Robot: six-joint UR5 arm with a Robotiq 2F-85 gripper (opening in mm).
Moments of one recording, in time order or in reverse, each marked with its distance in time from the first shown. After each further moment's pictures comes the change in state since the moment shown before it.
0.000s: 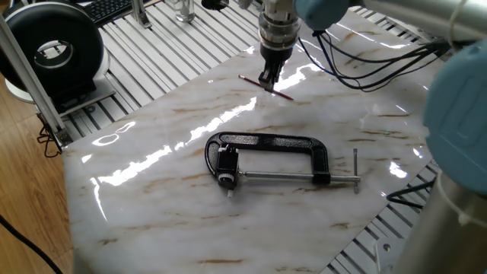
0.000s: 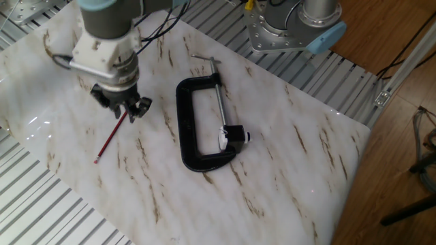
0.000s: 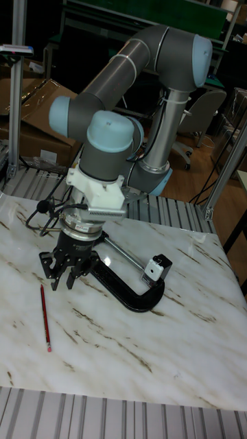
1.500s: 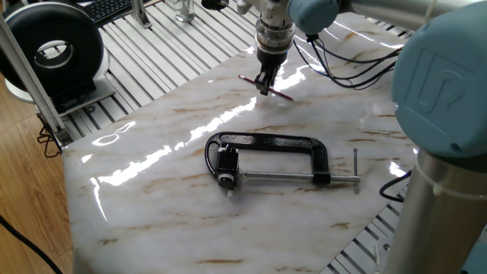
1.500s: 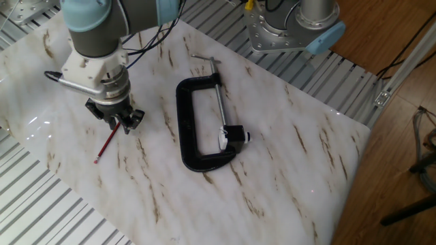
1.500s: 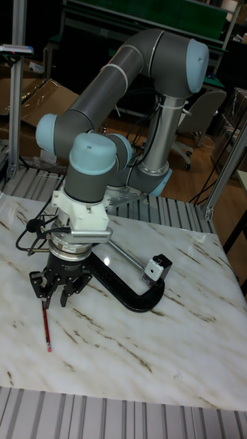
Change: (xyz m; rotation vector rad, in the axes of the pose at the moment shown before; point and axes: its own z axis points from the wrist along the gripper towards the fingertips) arm -0.006 -0.008 0.025 -0.058 0.001 0.038
